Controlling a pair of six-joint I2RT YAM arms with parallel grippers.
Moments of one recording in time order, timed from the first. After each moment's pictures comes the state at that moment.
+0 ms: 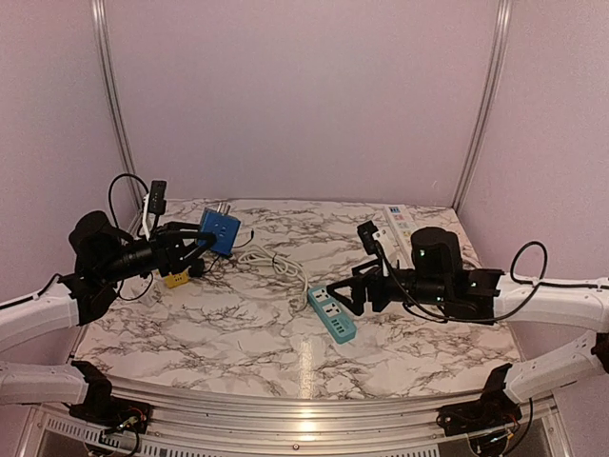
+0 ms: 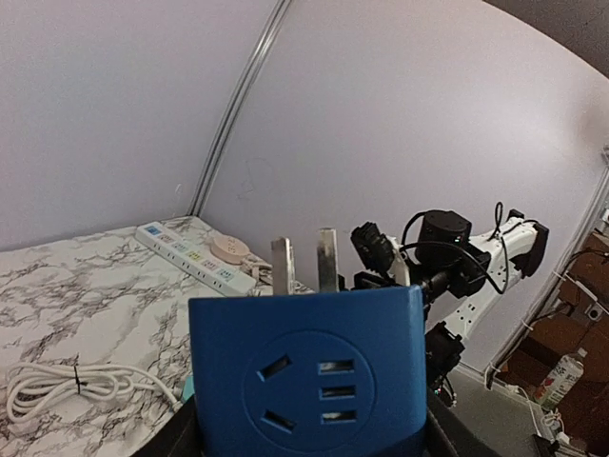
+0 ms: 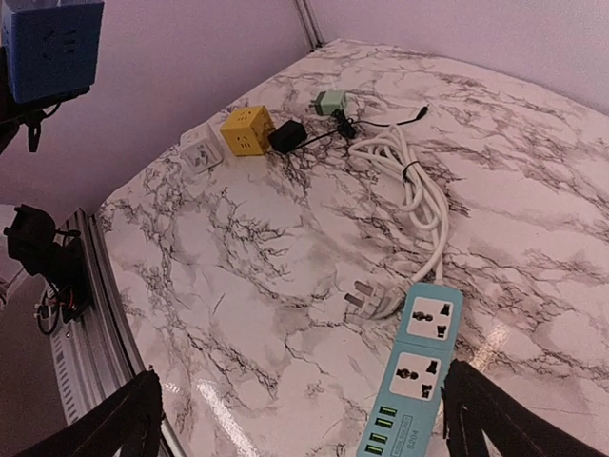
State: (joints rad) left arm -0.48 1.02 0.55 0.51 0.66 -0.52; right arm 0.87 1.18 0.70 0.07 -0.15 0.29
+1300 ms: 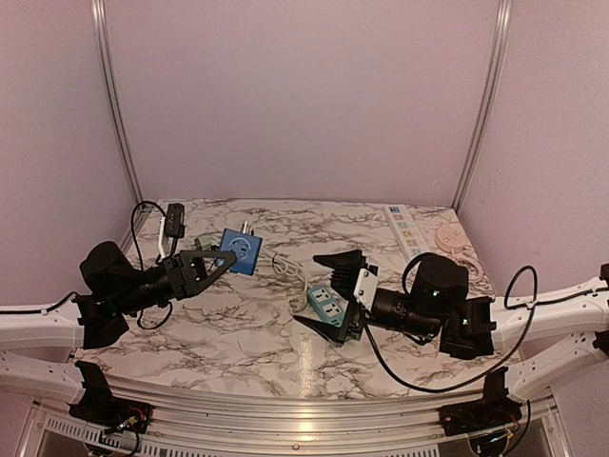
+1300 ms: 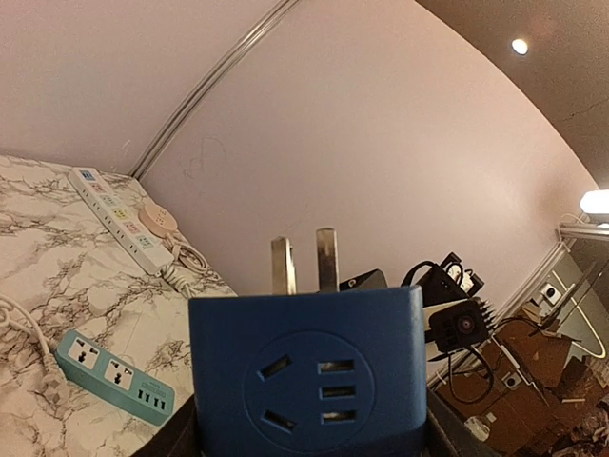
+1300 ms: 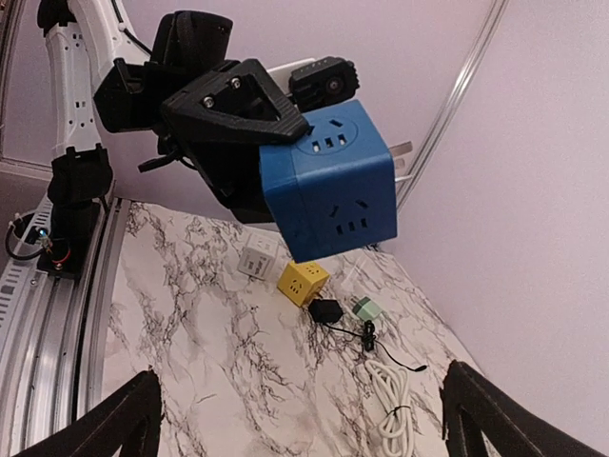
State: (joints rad) left arm -0.82 0.97 0.42 0.74 0.38 -0.83; right arm 1.20 1.18 0.63 0.53 -0.01 -0.40
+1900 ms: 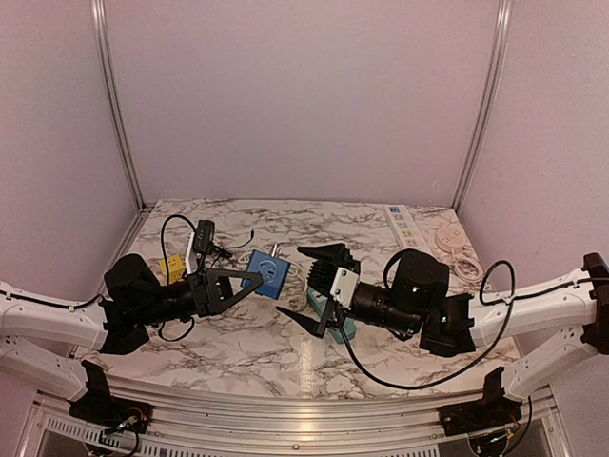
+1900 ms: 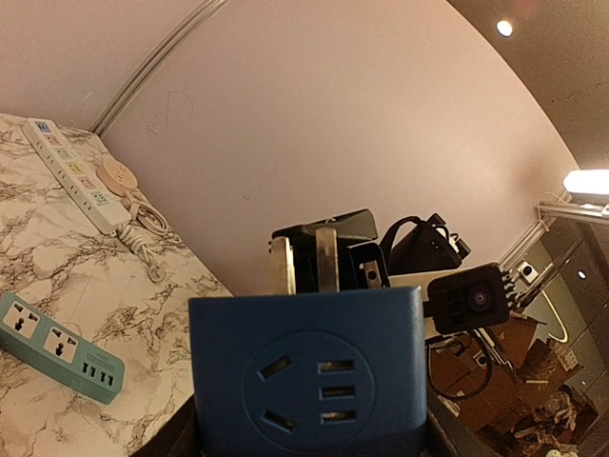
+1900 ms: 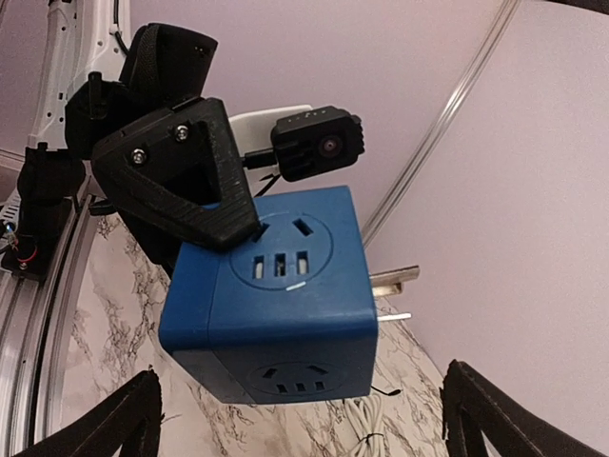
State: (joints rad) left arm -0.96 1.18 0.42 0.94 0.37 -0.90; right arm 1.20 1.32 0.71 0.64 0.01 -0.50
